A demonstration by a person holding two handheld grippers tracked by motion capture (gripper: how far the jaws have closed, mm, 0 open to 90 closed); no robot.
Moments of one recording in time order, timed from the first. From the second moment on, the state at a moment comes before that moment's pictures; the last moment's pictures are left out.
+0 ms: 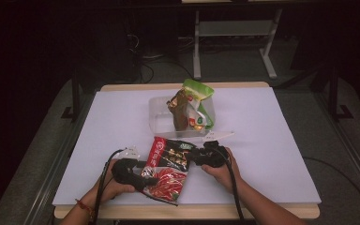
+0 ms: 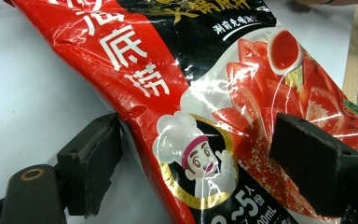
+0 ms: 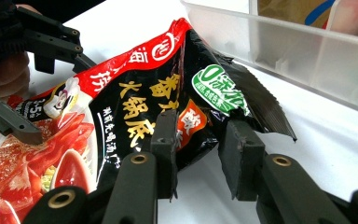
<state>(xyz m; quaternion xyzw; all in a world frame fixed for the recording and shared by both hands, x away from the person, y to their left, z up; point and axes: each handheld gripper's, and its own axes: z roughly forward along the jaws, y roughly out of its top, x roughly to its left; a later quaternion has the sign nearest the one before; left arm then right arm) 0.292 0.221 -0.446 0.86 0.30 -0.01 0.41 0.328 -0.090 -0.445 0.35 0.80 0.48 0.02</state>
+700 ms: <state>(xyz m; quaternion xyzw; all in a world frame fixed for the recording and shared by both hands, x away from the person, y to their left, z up) 0.314 0.216 -0.443 0.85 0.29 -0.02 0.44 0.313 -0.088 -0.421 0.29 0.80 0.51 0.09</state>
